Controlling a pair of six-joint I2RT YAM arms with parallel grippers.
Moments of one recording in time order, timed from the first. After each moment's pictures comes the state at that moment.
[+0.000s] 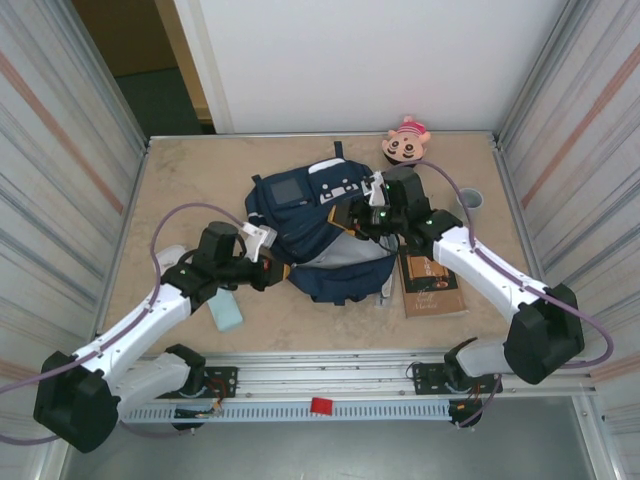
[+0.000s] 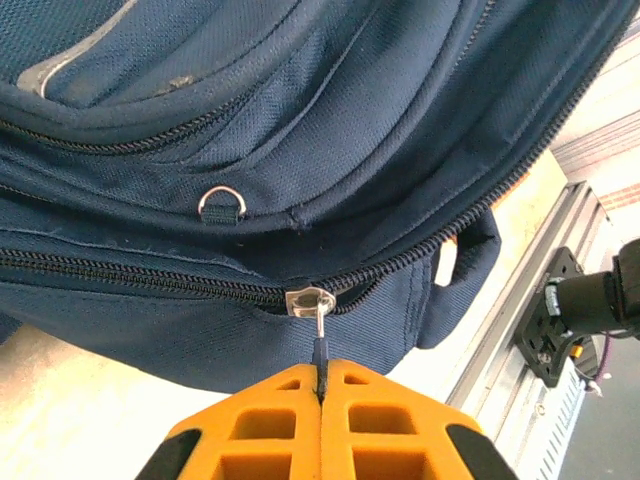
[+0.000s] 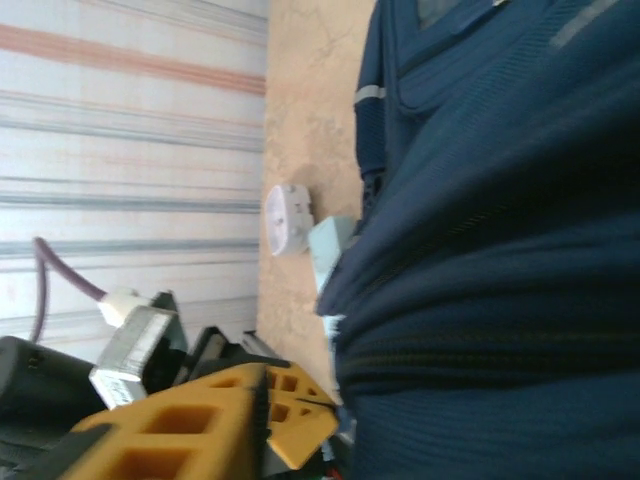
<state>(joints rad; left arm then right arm) -0.50 1.00 0.64 -0.33 0.54 -0.29 0.54 1.36 1.04 -0.25 -0.54 0.98</state>
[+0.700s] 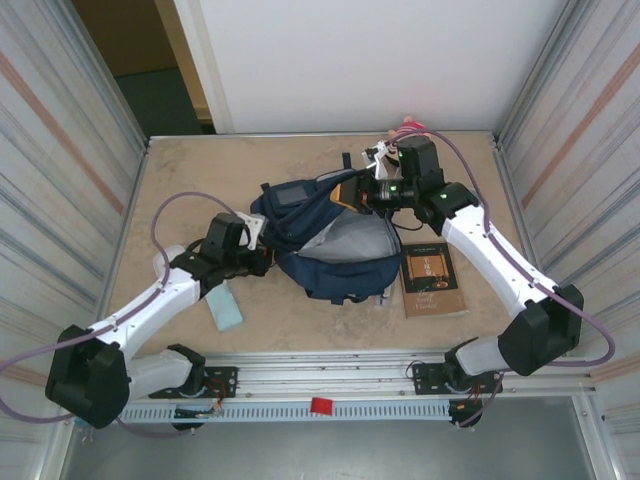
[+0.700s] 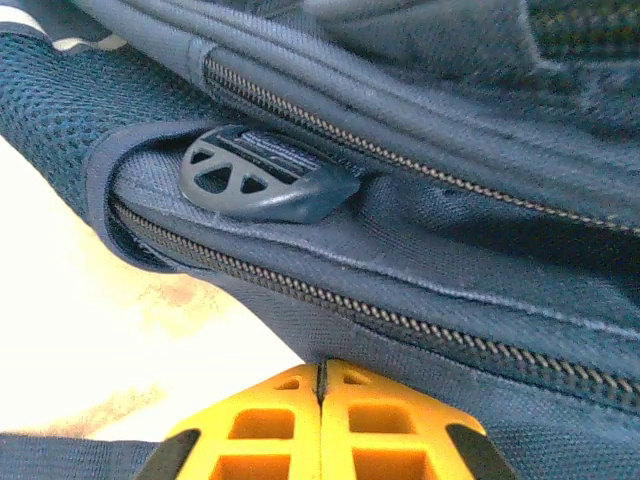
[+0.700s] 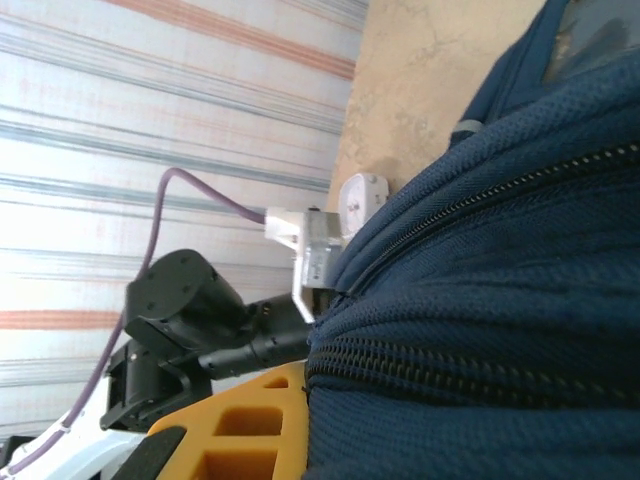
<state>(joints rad) -0.46 1.14 0.70 -0.34 0.20 -0.23 0.45 1.40 1.32 -0.46 -0.76 0.83</state>
